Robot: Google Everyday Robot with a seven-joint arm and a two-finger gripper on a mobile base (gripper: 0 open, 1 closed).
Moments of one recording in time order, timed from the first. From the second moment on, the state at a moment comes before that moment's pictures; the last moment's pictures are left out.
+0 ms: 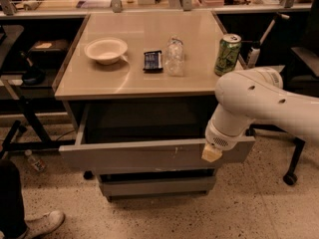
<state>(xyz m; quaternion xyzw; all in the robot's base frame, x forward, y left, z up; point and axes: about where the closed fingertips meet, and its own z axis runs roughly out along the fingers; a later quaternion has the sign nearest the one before) 0.482 -0.154 0.686 -0.54 0.84 0.04 0.06</state>
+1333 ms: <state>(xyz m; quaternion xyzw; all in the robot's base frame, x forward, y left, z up) 0.529 -0.138 0.674 -0.53 0.84 0.01 0.10</state>
